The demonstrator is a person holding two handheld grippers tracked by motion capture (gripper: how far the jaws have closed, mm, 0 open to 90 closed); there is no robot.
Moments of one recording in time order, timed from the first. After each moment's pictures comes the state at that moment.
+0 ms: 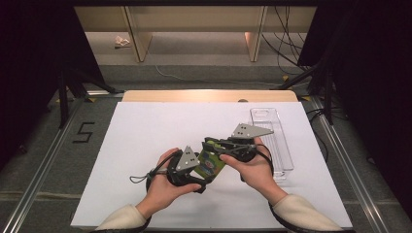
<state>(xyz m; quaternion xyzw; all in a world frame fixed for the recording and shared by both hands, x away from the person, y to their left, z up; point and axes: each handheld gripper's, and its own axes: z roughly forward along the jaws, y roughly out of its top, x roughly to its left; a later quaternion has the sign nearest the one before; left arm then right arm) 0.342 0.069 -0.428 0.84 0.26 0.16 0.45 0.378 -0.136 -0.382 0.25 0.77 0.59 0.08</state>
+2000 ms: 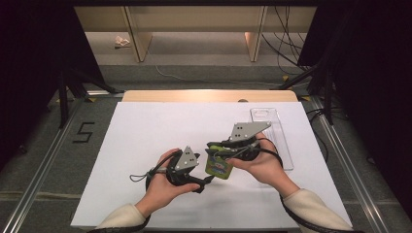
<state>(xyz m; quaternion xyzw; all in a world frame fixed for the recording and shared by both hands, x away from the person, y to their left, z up) 0.346 0.071 -0.433 0.84 0.24 0.15 0.45 0.382 -0.144 -0.365 0.13 0.84 0.51 0.09</state>
